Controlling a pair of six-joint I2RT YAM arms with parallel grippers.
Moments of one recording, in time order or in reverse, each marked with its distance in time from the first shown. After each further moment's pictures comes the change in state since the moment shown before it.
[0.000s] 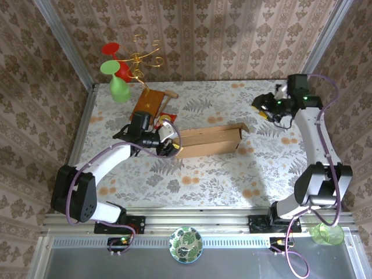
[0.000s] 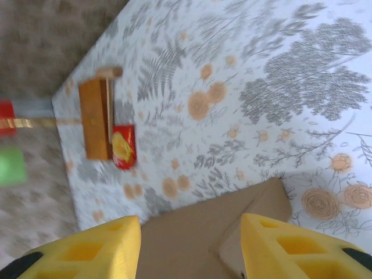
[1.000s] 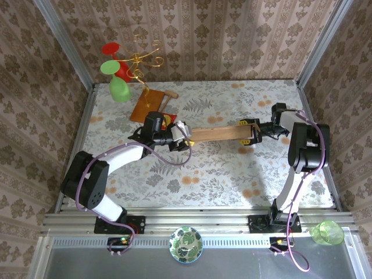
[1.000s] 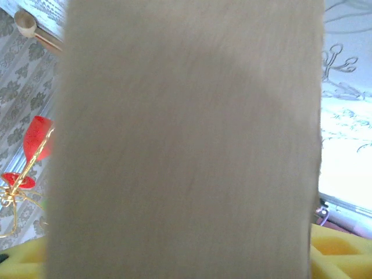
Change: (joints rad) left arm -0.126 0.150 -0.025 0.424 -0.145 0.055; right arm -0.100 0.445 -0.211 0.067 -0.623 0.471
